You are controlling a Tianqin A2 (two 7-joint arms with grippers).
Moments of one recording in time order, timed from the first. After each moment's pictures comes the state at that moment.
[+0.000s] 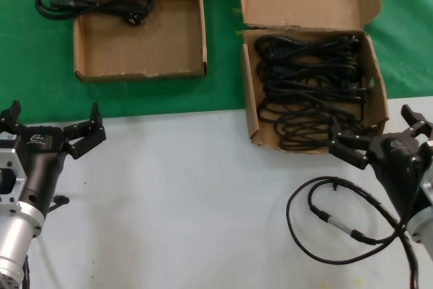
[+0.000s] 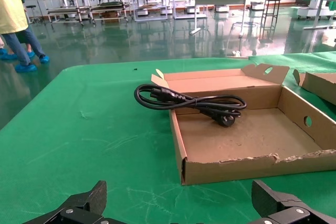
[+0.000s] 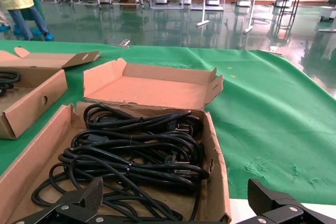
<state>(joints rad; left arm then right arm) 0.00 -0.30 1.60 -1.60 -1.80 0.00 0.00 0.02 0.29 -1.60 1.59 1.80 -0.01 -0.04</state>
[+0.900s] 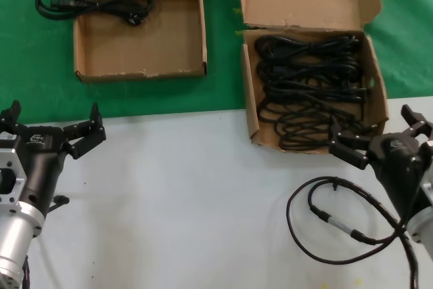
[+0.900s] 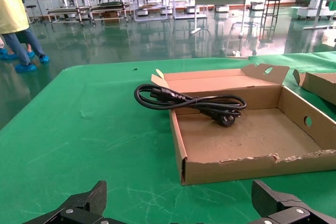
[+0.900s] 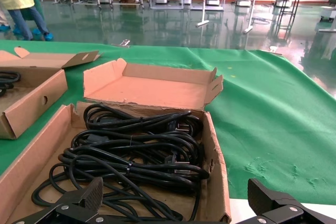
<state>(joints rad) 0.00 -0.30 1.60 -1.60 -1.80 0.00 0.00 0.02 0.29 -1.60 1.59 1.80 -0.01 -0.04</state>
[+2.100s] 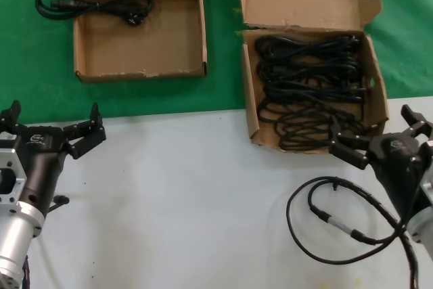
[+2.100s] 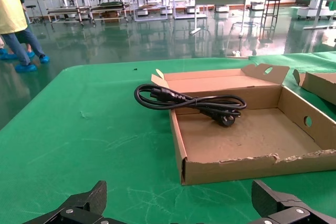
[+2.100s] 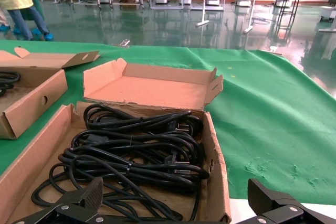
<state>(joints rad) 0.00 -0.30 1.60 -1.60 -1.80 0.00 0.00 0.02 0.29 -1.60 1.59 1.80 -0.01 -0.04</state>
